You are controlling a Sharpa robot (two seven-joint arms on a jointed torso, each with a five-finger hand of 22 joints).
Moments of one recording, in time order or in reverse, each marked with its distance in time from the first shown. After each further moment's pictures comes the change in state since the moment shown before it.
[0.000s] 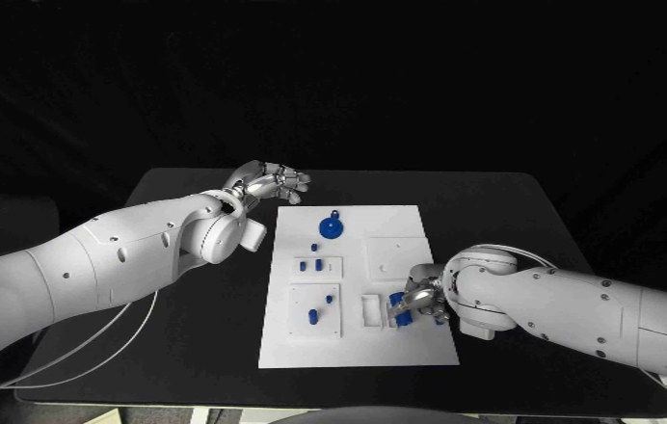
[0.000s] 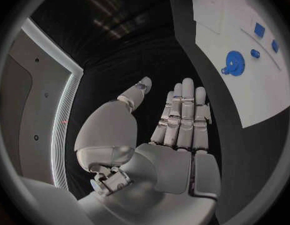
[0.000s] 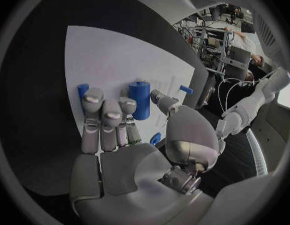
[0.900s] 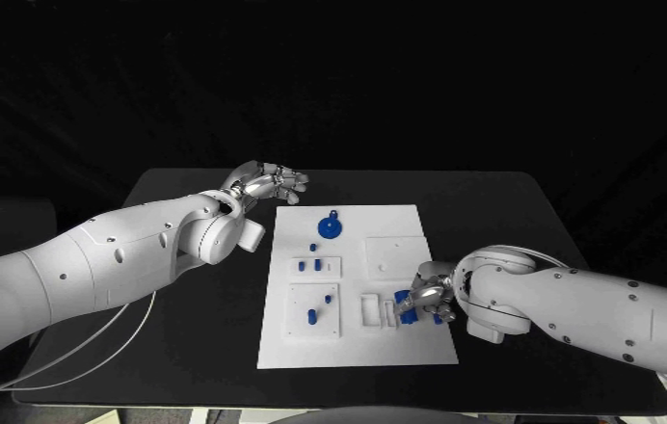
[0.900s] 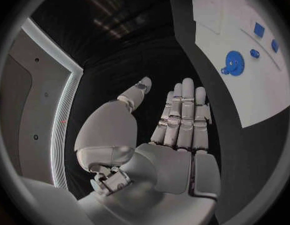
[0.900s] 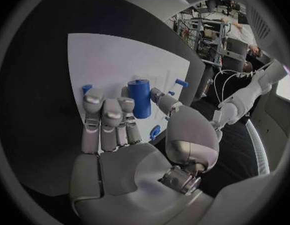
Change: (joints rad) left arm 0.000 -0.003 0.000 0.000 0.002 0.003 -0.001; left_hand -0.004 0.004 -0.002 0.002 0.000 -0.003 0.004 0.000 0.000 0.000 0.000 0.000 -0.001 0.000 0.000 -0.004 0.002 0.000 0.000 0.000 -0.004 0.002; right arm 0.026 -0.075 -0.005 0.090 0.074 -0.069 -0.008; right_hand 0.000 0.084 0.082 -0.045 -0.007 0.072 -0.009 -0.017 -0.189 -0.005 -0.023 -0.016 0.015 0.009 -0.006 -0.008 0.008 0.002 -0.006 0.005 0.014 0.000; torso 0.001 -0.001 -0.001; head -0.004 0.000
